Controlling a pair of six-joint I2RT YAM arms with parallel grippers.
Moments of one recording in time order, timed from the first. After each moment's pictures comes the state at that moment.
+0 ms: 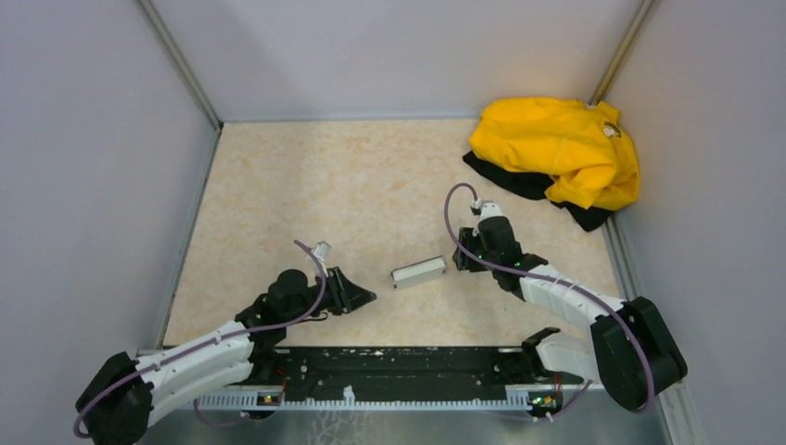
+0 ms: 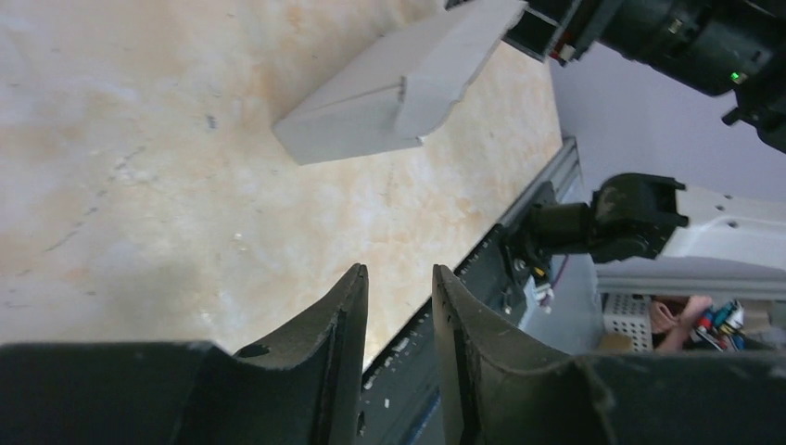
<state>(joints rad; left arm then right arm) -0.82 0.73 0.11 0.31 0.20 -0.95 0.47 1.14 0.47 -0.05 0.03 0.37</state>
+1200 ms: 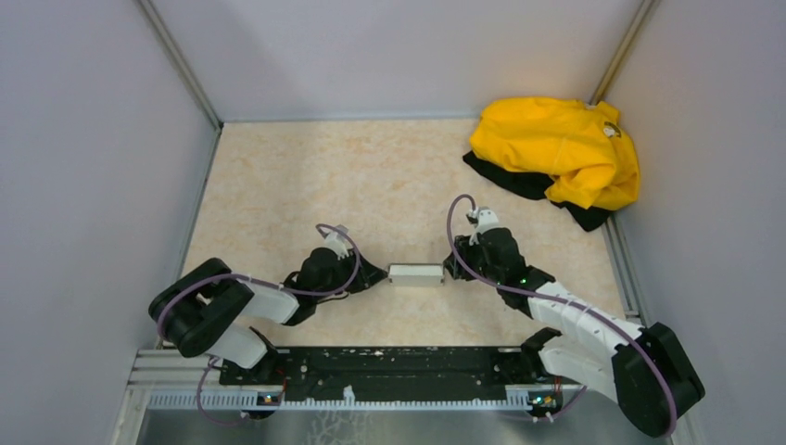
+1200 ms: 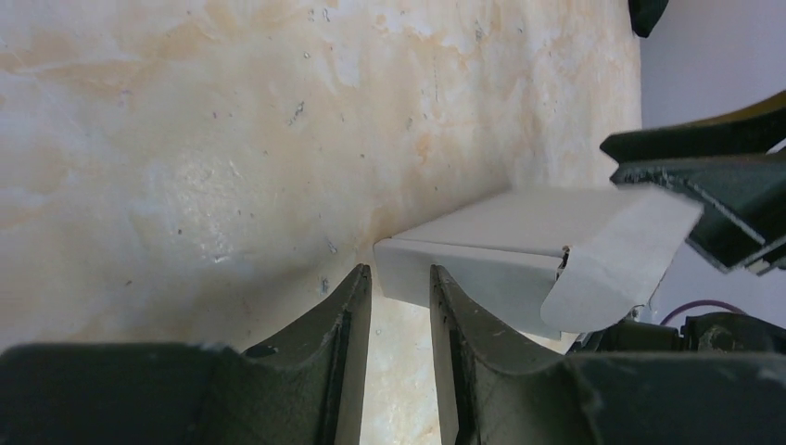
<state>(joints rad) -0.76 1.48 0.23 0.82 0.08 -0.95 0.55 1.00 0.37 0.05 -0.06 0.39</state>
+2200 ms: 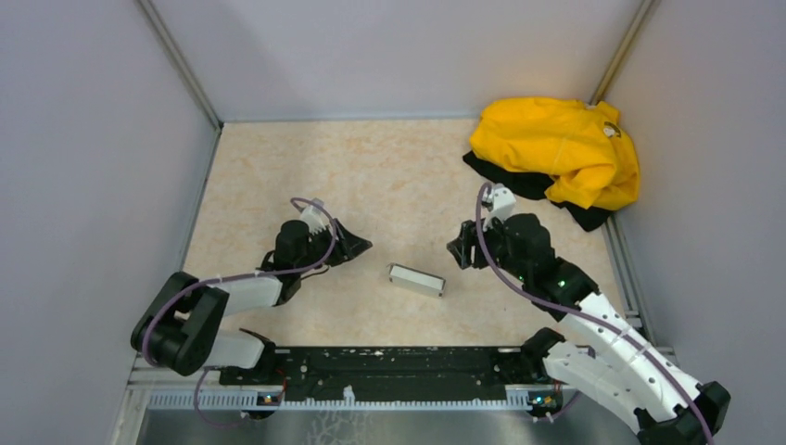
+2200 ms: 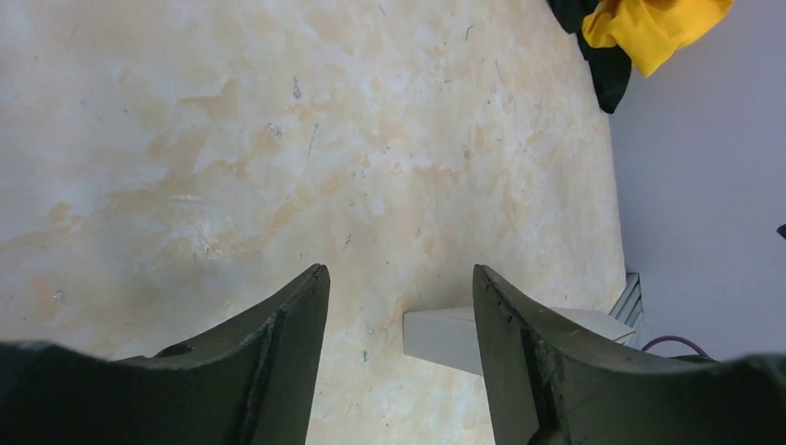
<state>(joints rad) -0.45 1.38 0.32 0.68 0.30 -0.82 0.63 0.71 0.67 -0.39 0.03 0.30</state>
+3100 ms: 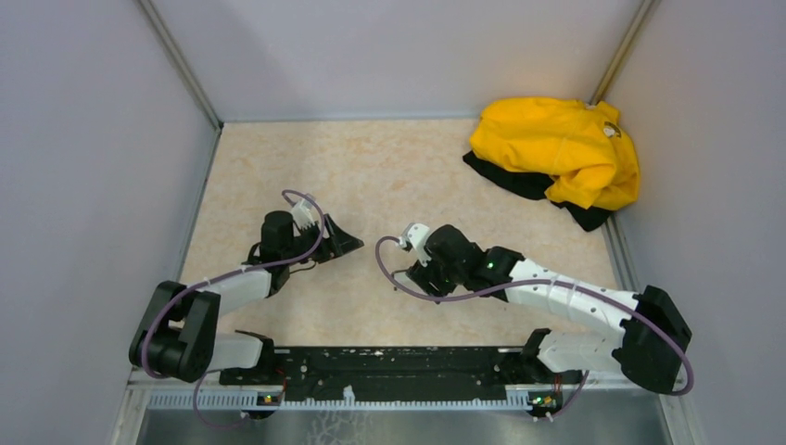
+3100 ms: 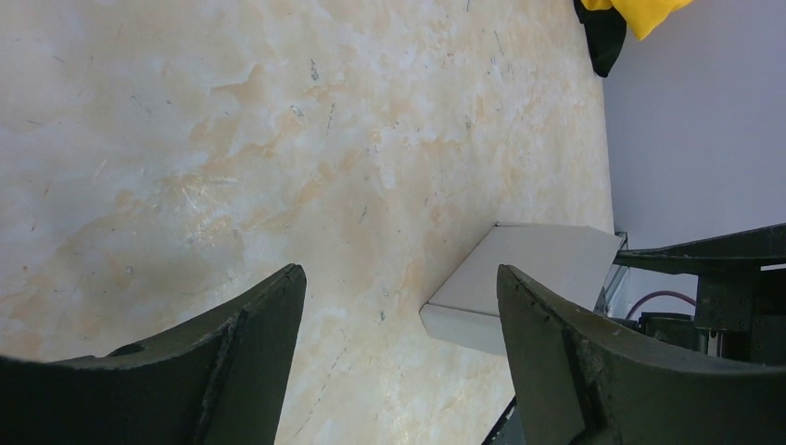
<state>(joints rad) -0.28 1.31 0.38 0.47 0.53 -0.71 0.95 1.16 0.77 -0.49 0.04 -0.06</state>
